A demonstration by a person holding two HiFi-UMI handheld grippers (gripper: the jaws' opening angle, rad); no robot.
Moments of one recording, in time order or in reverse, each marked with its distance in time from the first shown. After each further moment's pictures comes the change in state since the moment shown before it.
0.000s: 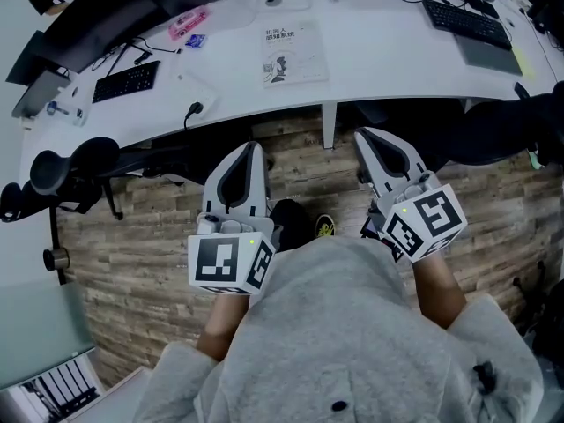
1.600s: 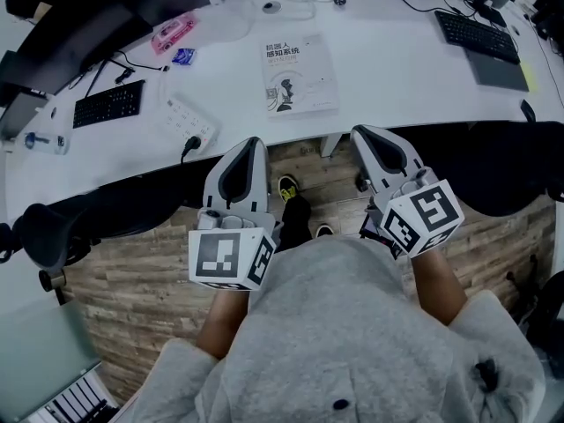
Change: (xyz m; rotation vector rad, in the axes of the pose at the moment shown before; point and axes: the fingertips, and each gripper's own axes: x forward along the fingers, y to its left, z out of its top) left arm 0.119 0.089 -0.003 -0.052 0.040 -0.066; right arm 0.131 -0.052 -0.001 -0.006 0.092 -0.064
